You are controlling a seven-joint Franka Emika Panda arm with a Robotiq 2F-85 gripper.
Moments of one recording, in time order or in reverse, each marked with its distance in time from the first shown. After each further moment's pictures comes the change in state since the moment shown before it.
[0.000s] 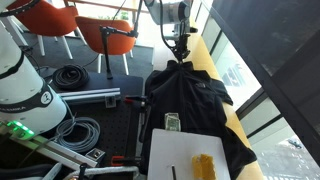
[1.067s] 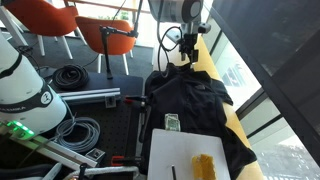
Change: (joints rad) arm -0.179 -0.393 -0.013 -0.545 0.057 0.377 0.180
